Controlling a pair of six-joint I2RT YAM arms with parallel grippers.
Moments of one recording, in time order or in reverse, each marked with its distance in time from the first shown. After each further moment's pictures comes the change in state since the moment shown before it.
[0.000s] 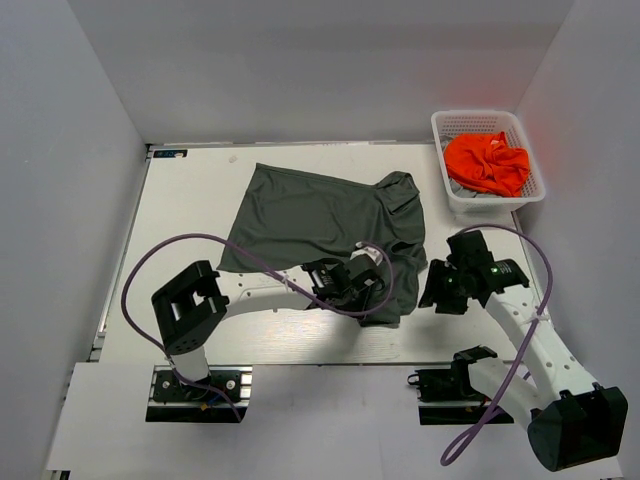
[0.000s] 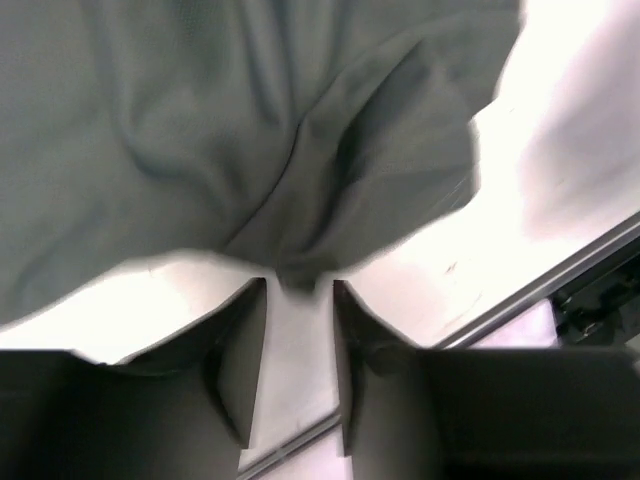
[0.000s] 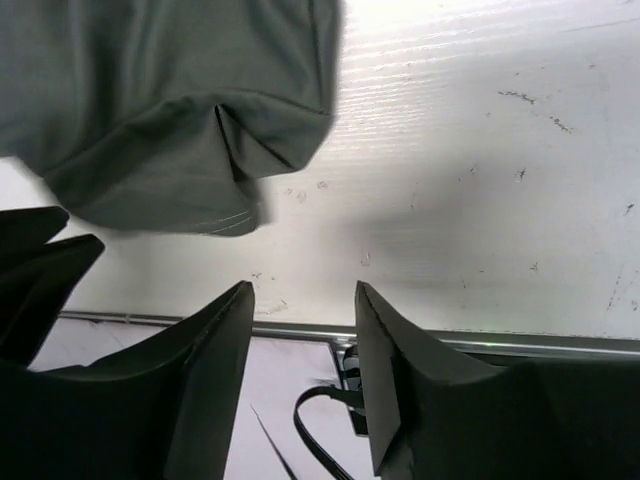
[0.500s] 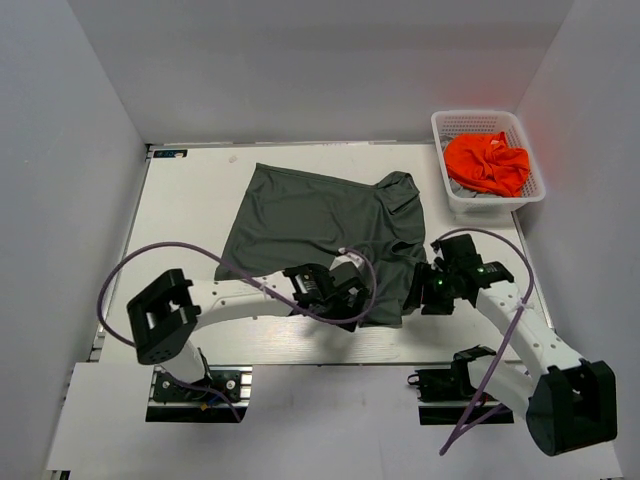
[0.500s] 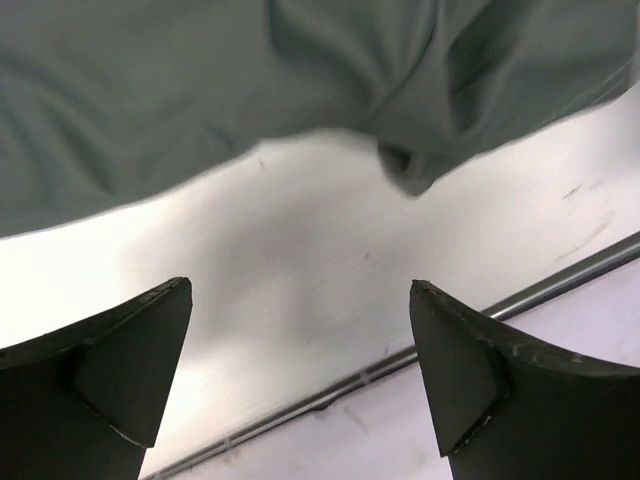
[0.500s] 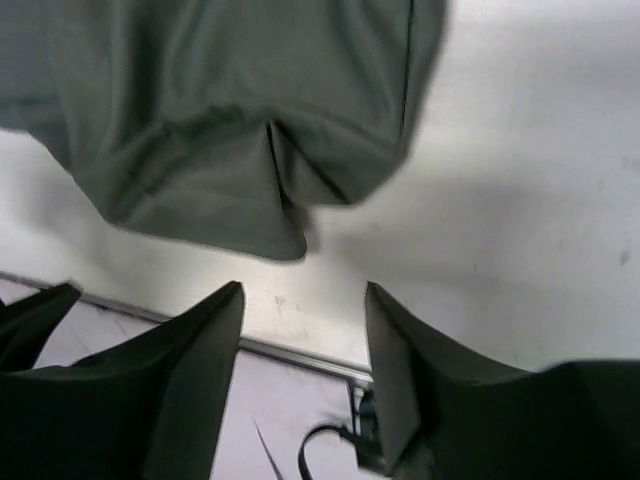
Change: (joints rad) left arm -0.019 -0.113 -0.085 -0.208 -0.069 0.030; right arm 0.003 0.066 -0.119 0.176 -0.155 -0.074
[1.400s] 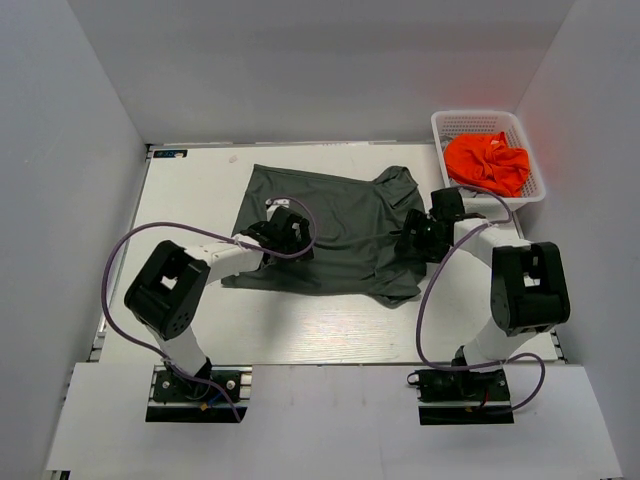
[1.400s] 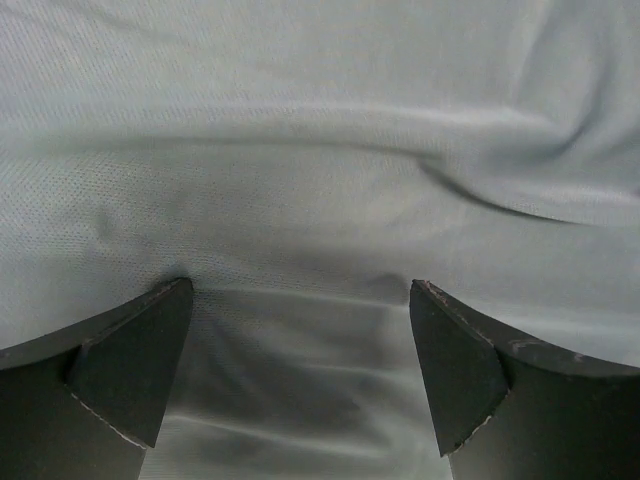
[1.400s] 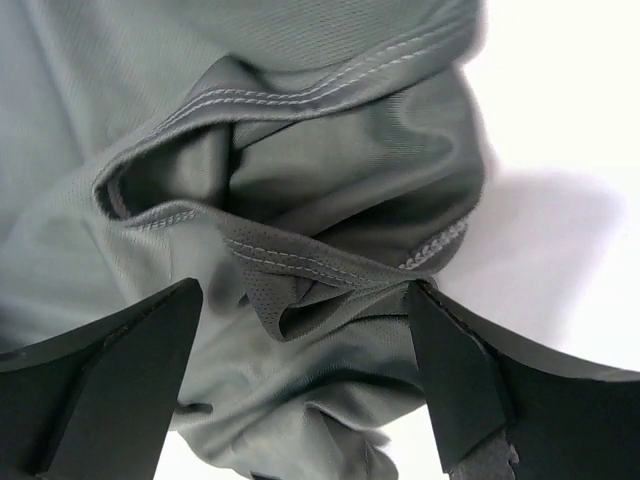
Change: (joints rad) left arm 0.542 0.064 -0.140 0.403 -0.045 0.009; right arm -0.105 0.645 0.292 0.450 0.093 0.067
